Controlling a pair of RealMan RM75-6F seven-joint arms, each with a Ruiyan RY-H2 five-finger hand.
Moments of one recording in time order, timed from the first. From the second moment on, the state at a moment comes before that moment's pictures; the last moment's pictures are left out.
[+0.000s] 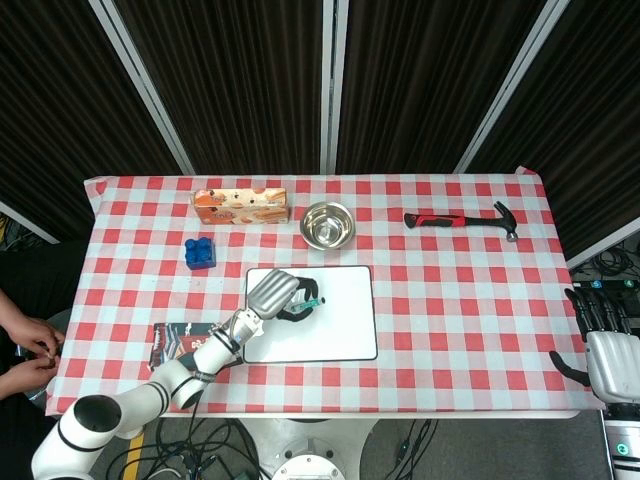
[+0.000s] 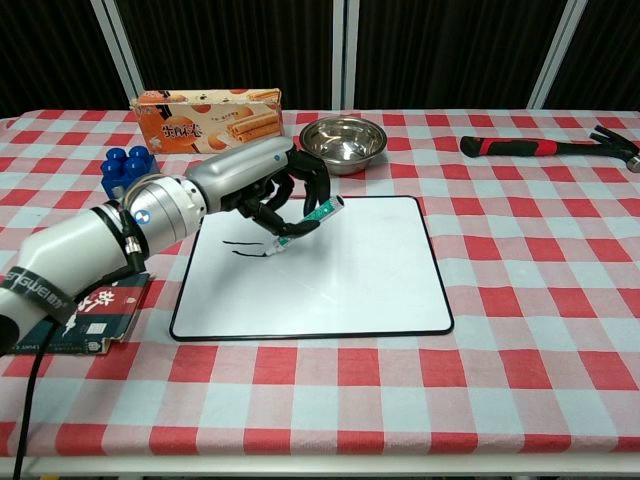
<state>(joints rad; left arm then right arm) -0.89 -2.02 -0.09 -0.73 1.55 1.04 -0.51 0.06 -1.08 0.06 -1.60 -1.45 1.46 -0.02</state>
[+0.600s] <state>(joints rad) -0.87 -1.80 -0.09 -0.98 1.55 1.07 -0.40 0.08 -1.08 0.07 -1.57 -1.48 1.45 0.03</state>
